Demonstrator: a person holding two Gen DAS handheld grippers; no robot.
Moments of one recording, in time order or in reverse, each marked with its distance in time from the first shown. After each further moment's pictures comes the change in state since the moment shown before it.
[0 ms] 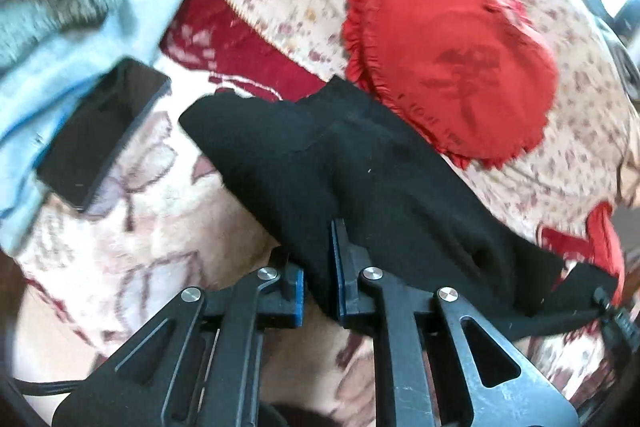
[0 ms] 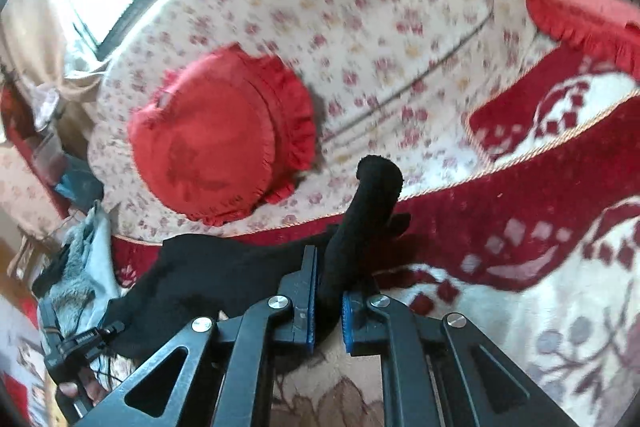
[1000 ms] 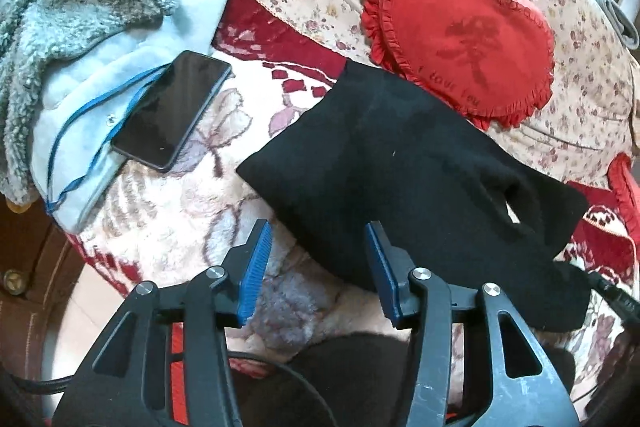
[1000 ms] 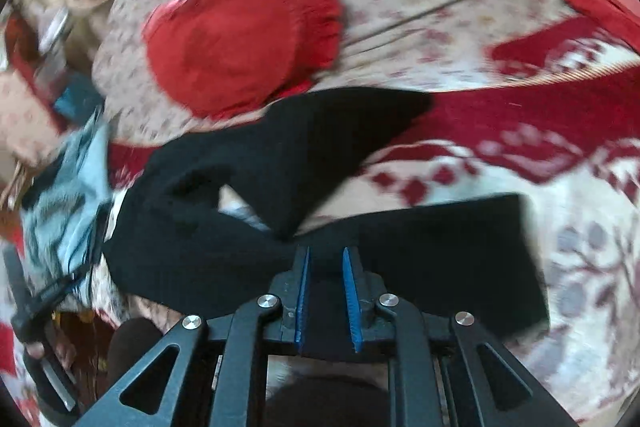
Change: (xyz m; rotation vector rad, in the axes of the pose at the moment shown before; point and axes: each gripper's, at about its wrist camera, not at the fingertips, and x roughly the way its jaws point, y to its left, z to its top) left arm -0.033 0.033 -0.043 0.071 0.008 0.094; right arm 0.018 0.041 -0.085 -0.146 0.248 -0.002
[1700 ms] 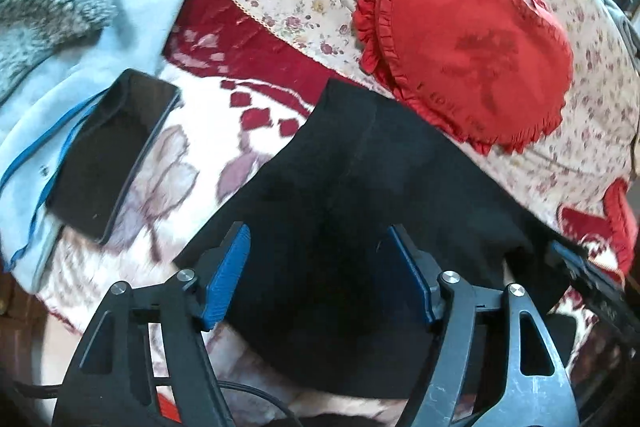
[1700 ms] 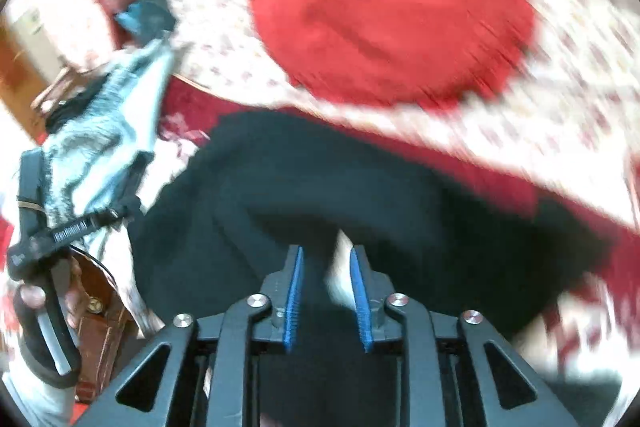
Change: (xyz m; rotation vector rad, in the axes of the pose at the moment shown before) left arm 0.059 -0.015 0.070 -0.041 0.057 -0.058; right arm 0.102 0.121 0.077 -0.334 0.069 0.191
